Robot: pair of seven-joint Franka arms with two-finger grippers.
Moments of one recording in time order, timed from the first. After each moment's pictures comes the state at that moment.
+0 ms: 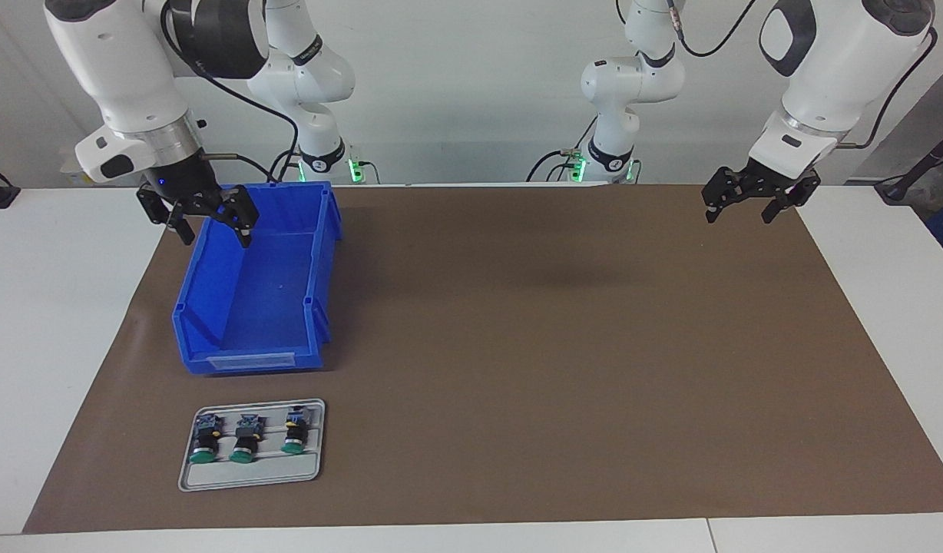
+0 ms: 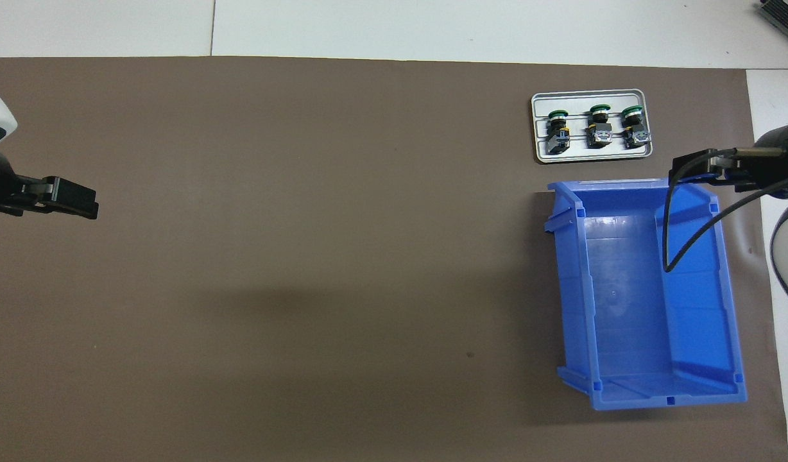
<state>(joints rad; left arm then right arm) -0.01 0.01 -0.05 -1.60 0.01 1.58 0.04 -0.02 0.04 0.01 -1.65 -0.01 1.80 0.10</state>
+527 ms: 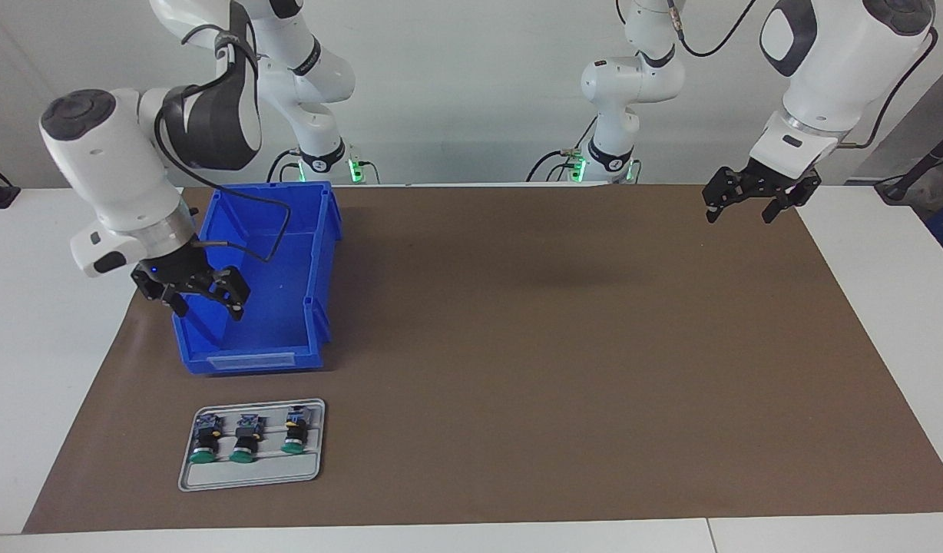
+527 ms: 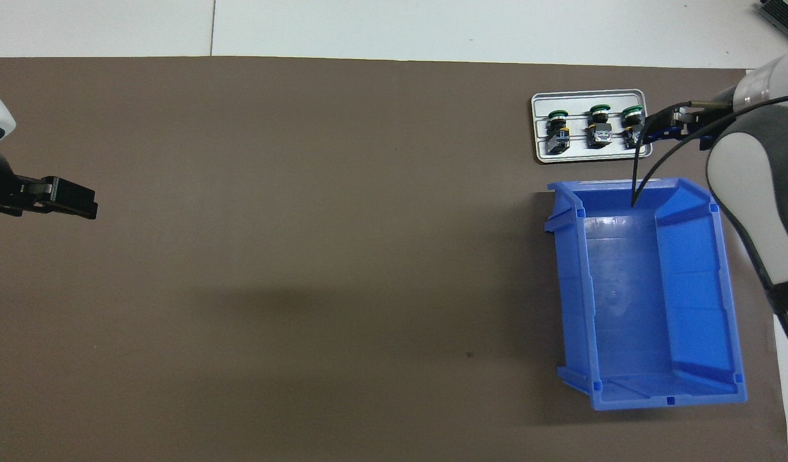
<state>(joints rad) -0.01 0.01 -0.05 -1.60 0.01 1.58 0.04 -0.05 0.34 0.01 -1.46 -0.01 1.93 0.09</state>
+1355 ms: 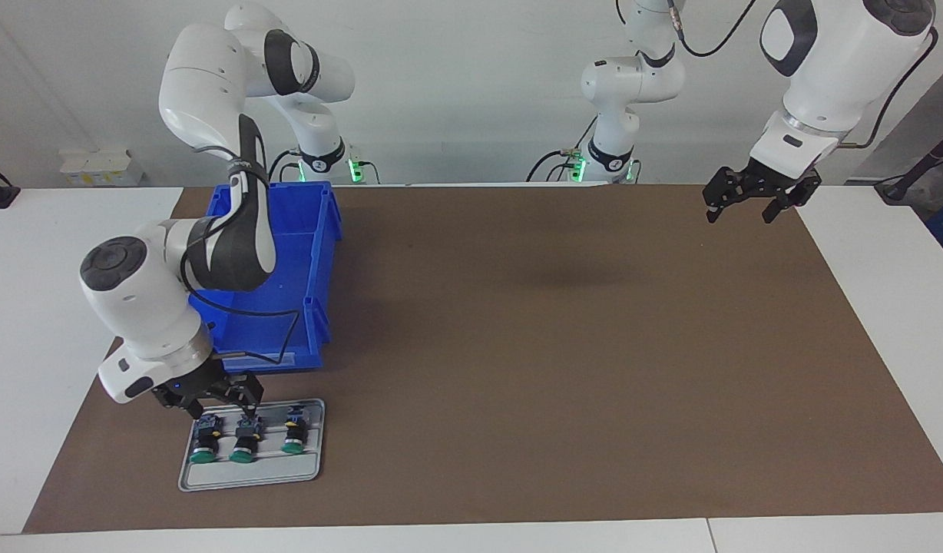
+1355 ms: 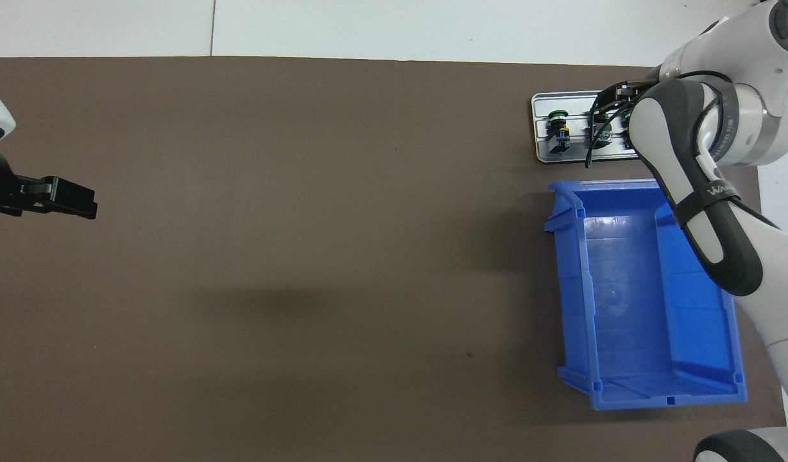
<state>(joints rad) -0.01 0.01 -0.05 -1.60 0.01 1.58 0.04 -0.05 0.69 0.02 -1.22 -0.01 2.07 -0.03</state>
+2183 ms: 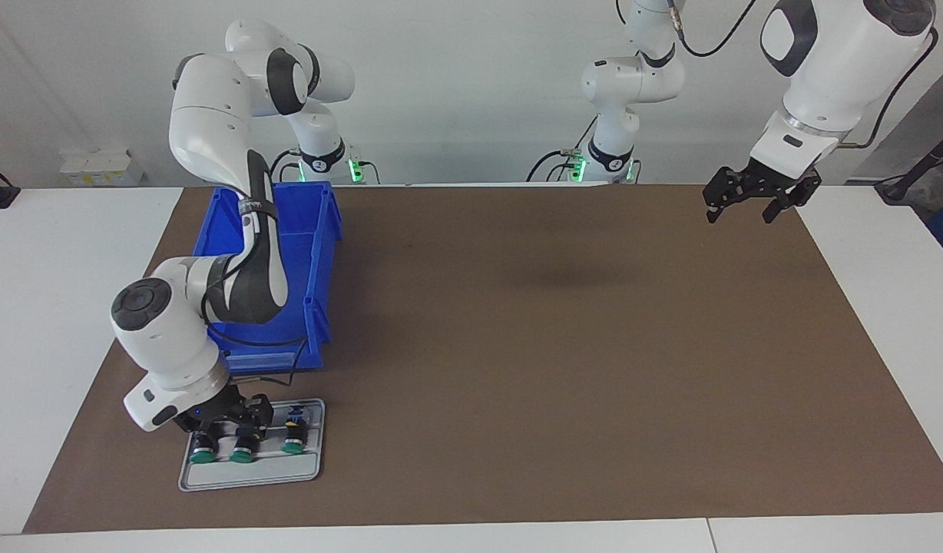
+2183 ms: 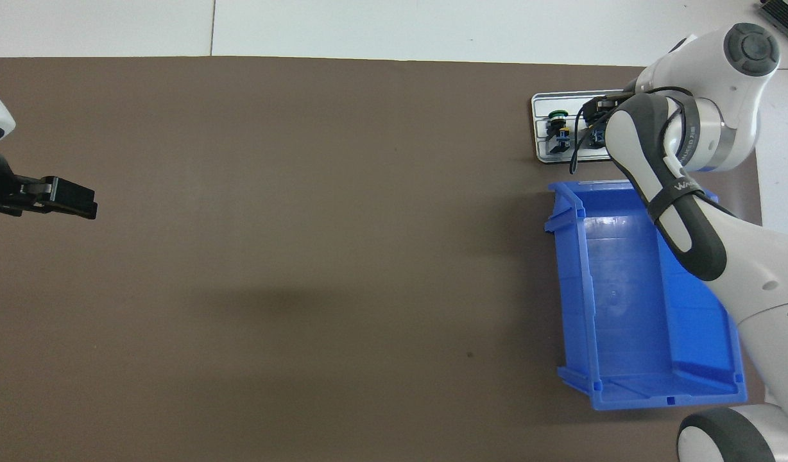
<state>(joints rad) -0.01 0.01 -0.05 -1.60 0.01 1.58 0.04 -0.05 0.77 0.02 -1.22 -0.01 2.17 -0.06</state>
